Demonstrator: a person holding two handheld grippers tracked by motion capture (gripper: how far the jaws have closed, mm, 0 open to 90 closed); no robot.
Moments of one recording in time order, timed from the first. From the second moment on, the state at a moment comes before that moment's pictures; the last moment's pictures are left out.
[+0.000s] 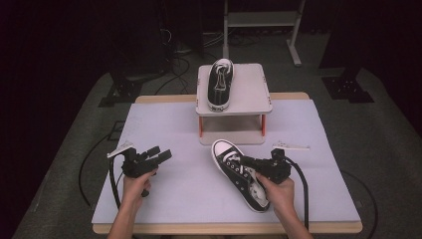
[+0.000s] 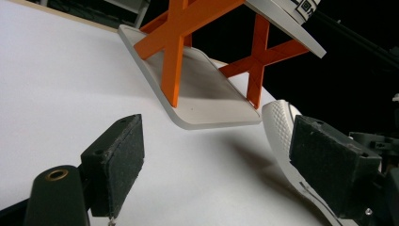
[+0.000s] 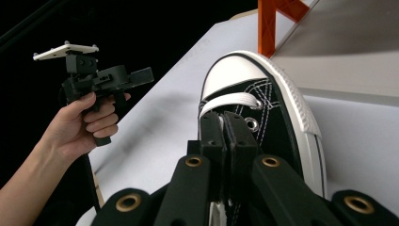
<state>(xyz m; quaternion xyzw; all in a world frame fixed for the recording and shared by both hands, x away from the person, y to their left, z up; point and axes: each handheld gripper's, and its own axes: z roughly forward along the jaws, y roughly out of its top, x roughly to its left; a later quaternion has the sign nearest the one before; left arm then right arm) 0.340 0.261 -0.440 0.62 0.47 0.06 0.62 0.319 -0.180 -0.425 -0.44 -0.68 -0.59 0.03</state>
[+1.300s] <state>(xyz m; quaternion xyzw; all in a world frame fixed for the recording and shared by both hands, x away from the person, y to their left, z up) 0.340 0.262 -0.441 0.63 0.47 0.06 0.62 0.315 -0.208 -0.350 -0.43 -0.64 -0.64 0.04</state>
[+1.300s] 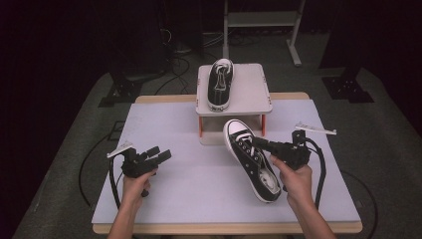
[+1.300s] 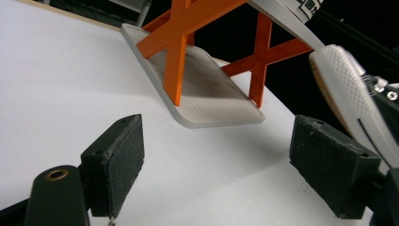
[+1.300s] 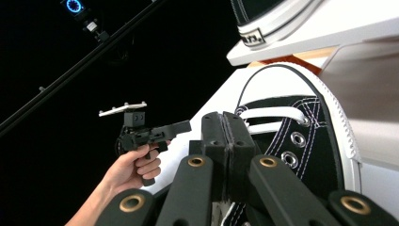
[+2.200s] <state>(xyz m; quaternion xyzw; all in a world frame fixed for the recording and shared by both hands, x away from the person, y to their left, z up) 0.341 0.264 -0.444 0.63 0.48 0.06 0.61 0.331 -0.222 -0.279 -0.42 -0.63 -0.66 0.01</state>
